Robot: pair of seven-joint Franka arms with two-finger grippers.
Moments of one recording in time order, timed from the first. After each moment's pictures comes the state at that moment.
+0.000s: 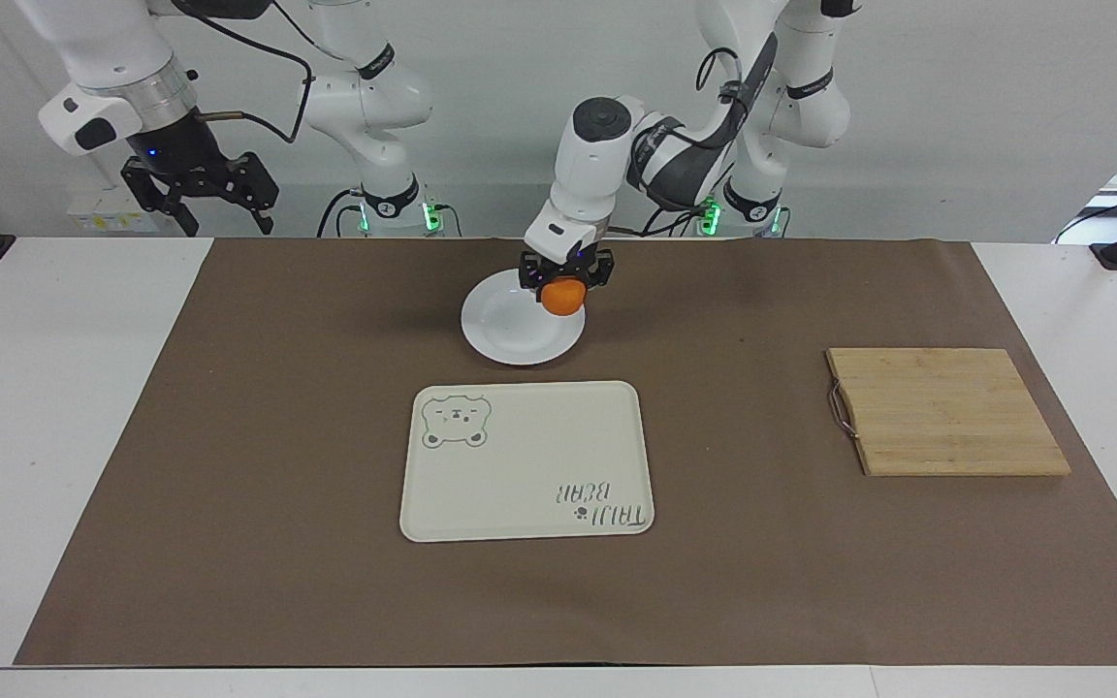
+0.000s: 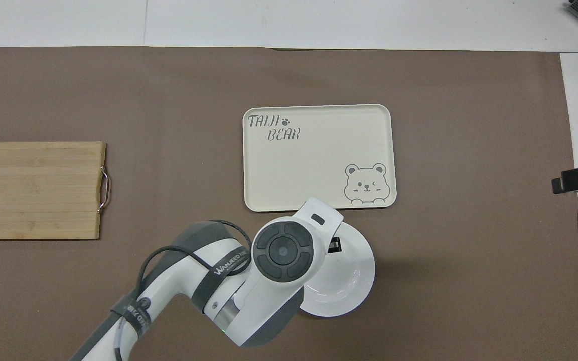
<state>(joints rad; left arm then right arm) -0.66 0.18 -0.21 -1.95 -0.12 2.20 -0.89 0.11 -0.09 -0.19 -1.61 0.02 1.51 -0.07</state>
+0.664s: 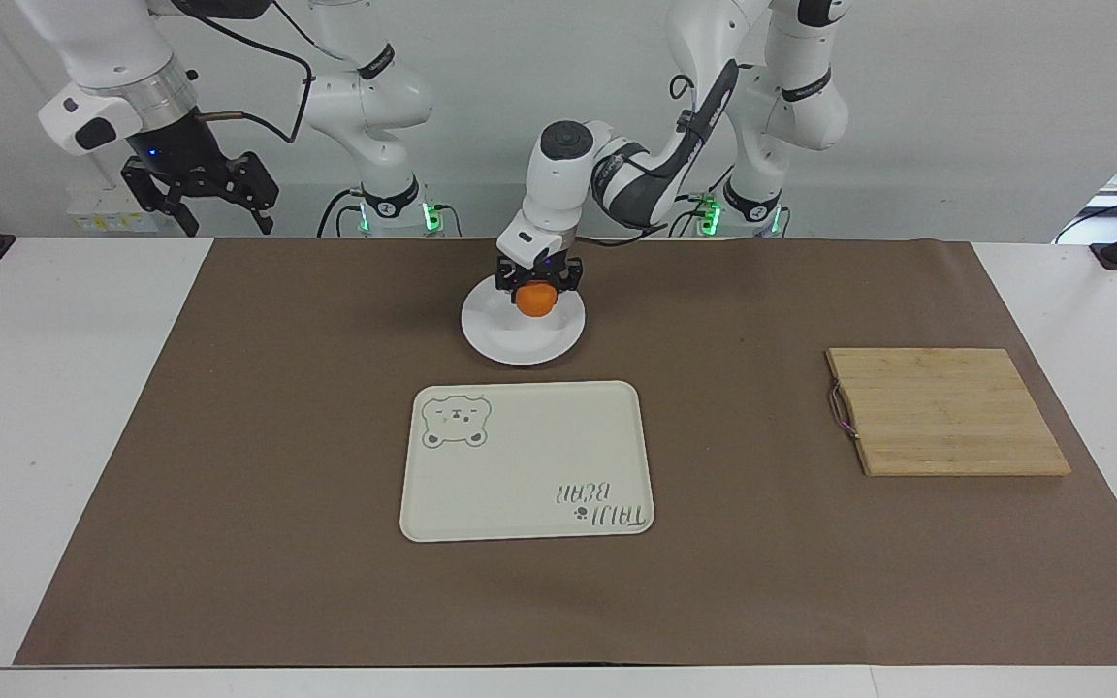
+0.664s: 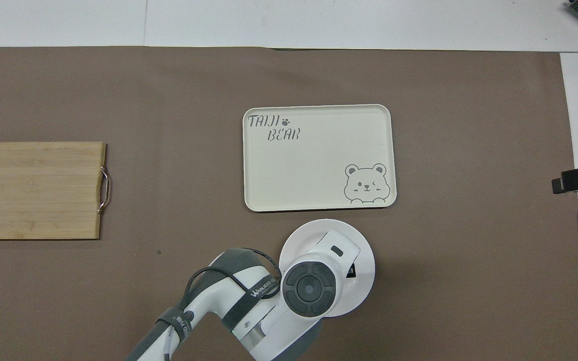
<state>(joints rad) -0.77 0.22 -0.21 -2.05 -0.12 2.37 -0.92 0.11 -0.09 -0.19 -1.61 0.02 1.51 -0.07</state>
